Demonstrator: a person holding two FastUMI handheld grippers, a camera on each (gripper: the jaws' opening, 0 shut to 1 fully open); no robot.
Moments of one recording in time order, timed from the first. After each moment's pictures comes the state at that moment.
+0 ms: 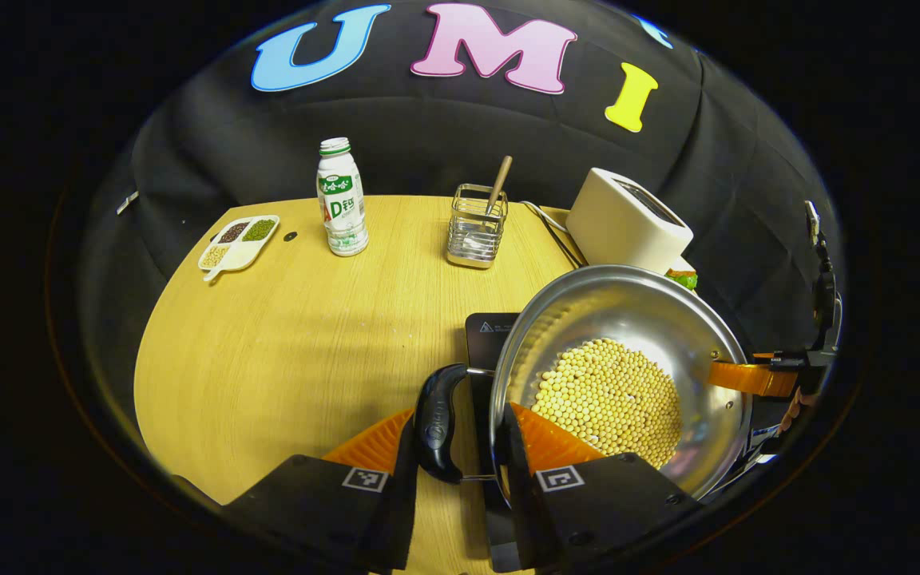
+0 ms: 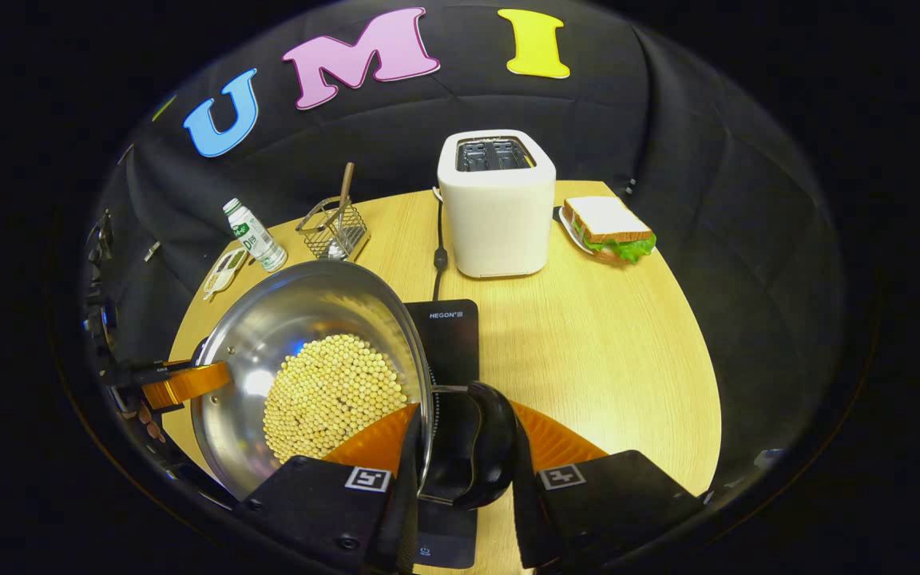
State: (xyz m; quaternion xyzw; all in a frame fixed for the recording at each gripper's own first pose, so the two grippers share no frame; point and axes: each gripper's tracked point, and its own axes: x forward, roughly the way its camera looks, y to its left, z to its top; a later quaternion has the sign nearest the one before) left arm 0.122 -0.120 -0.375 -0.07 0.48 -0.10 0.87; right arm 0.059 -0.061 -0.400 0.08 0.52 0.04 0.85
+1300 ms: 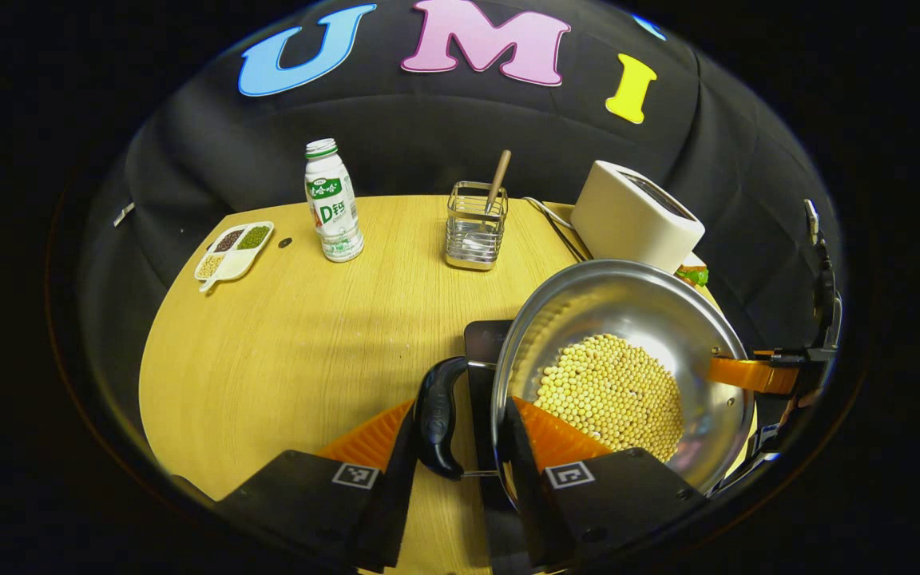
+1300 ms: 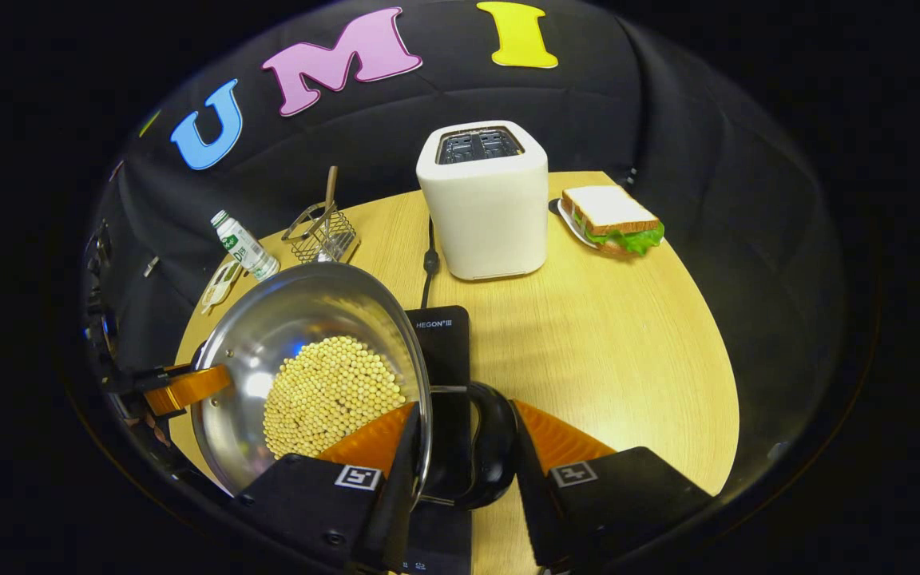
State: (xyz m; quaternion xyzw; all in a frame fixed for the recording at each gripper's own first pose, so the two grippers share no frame) left arm 0.138 -0.126 -0.378 -0.05 0.48 -0.10 0.87; right arm 0.075 -0.062 -0.417 0.10 0.52 0.04 0.85
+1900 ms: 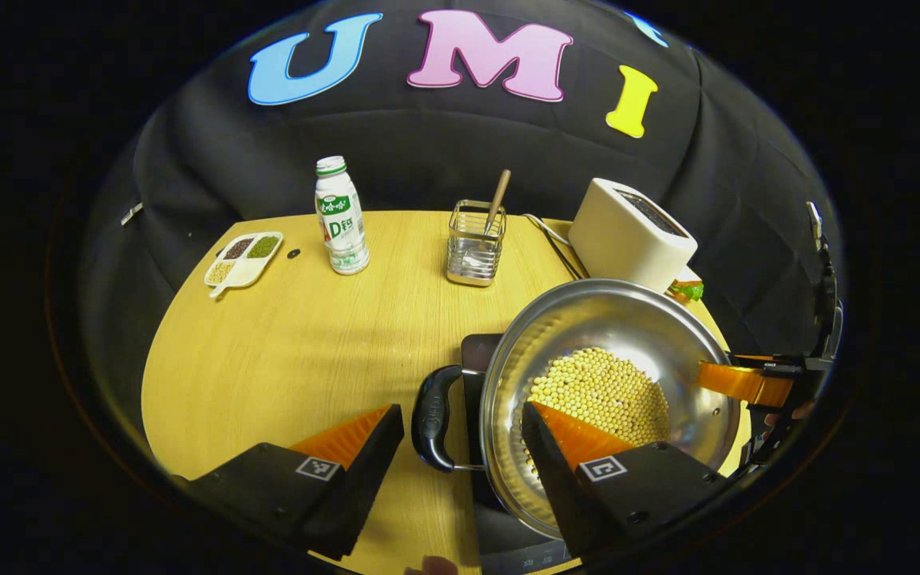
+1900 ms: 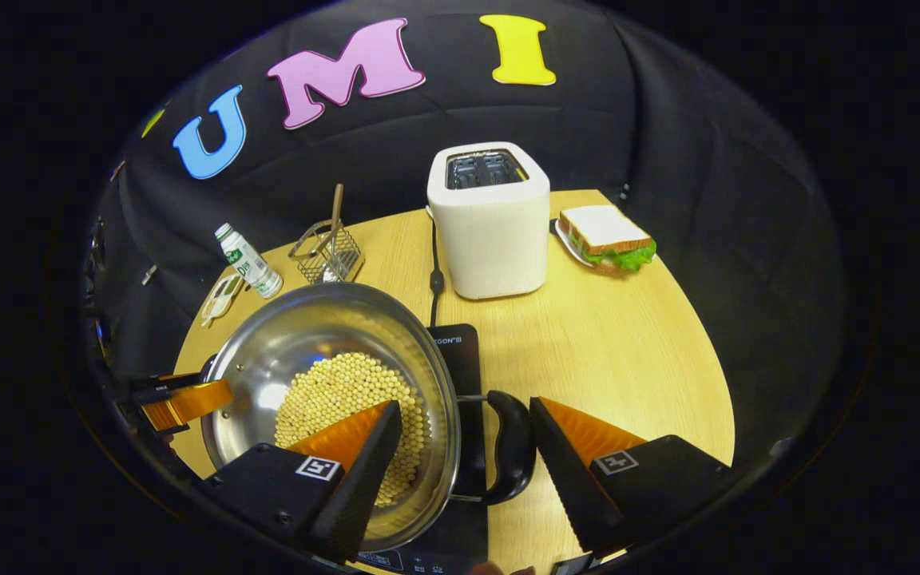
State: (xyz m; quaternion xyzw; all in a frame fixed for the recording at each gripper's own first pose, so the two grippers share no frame) left arm 0.137 -0.125 -0.349 -0.06 0.45 -0.08 0.89; right arm 0.085 -0.055 -0.384 0.10 0.47 0.02 0.87
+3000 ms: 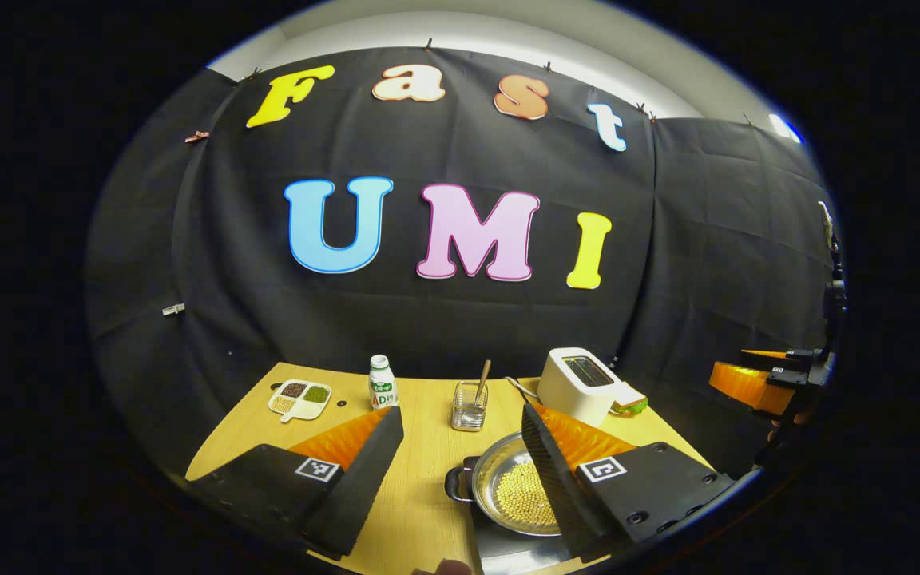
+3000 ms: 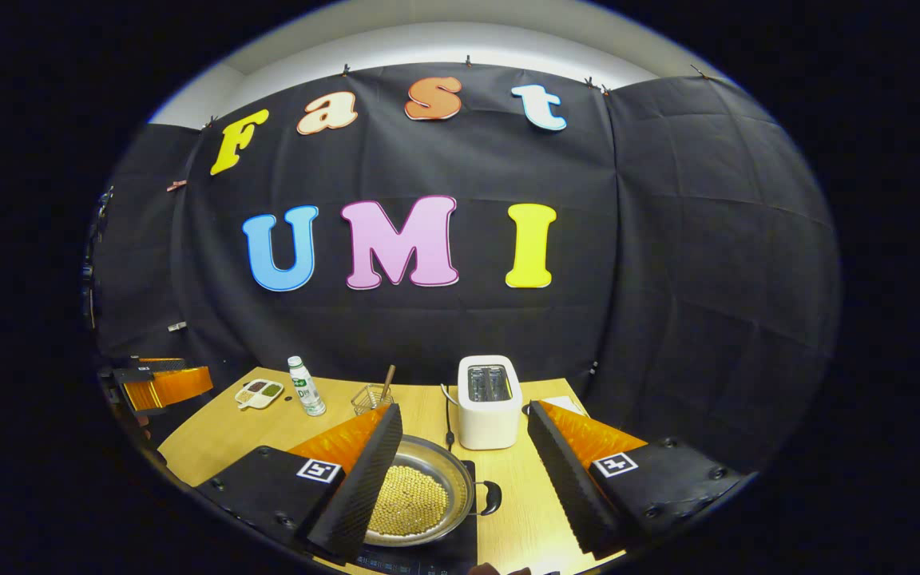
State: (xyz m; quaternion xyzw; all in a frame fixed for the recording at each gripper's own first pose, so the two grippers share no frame) left arm 0.100 -0.077 -0.092 -0.06 0.17 -0.07 0.98; right arm 0.067 -0.055 -0.113 0.04 0.18 0.02 0.98
